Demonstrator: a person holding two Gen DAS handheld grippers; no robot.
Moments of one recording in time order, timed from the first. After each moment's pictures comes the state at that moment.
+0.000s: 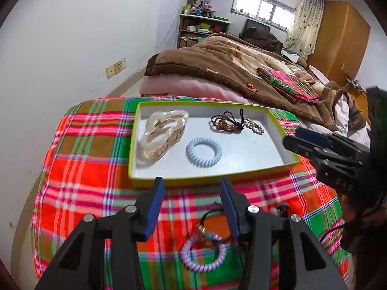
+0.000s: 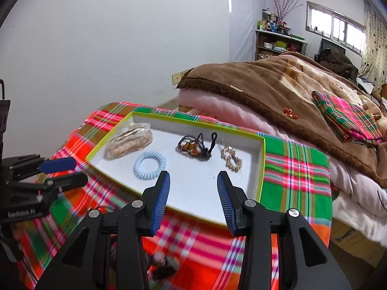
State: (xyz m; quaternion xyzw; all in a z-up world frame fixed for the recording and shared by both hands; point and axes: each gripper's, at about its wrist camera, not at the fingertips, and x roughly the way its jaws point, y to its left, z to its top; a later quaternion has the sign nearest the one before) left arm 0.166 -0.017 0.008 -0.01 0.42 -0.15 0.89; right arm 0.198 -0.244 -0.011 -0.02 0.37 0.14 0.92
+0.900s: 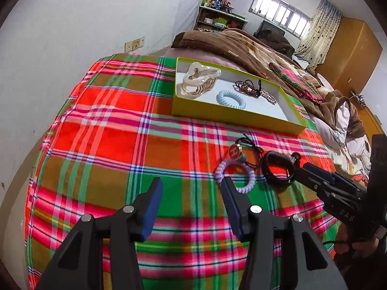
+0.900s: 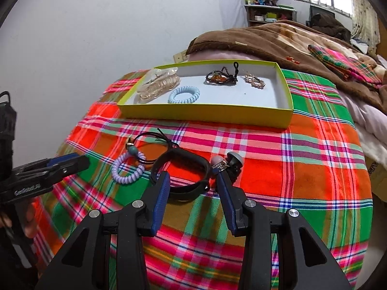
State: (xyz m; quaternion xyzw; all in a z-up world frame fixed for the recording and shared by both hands) left arm 0.096 0.043 -0.033 -0.07 0.45 -0.13 0.88; right arm 0.110 -0.212 -0.064 0.05 0.42 0.13 0.90
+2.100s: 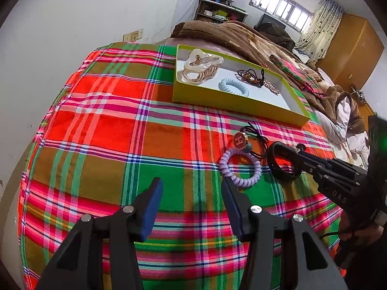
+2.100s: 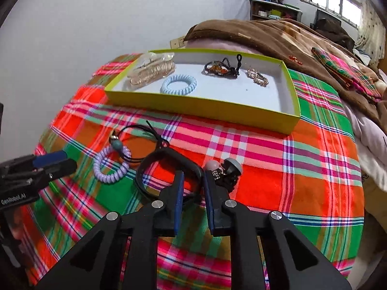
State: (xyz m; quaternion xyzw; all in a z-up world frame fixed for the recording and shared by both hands) left arm 0.100 0.043 -0.048 -0.07 0.47 -0.13 0.87; right arm 0.130 -0.202 -0.071 -0.01 0.45 0.12 0.88
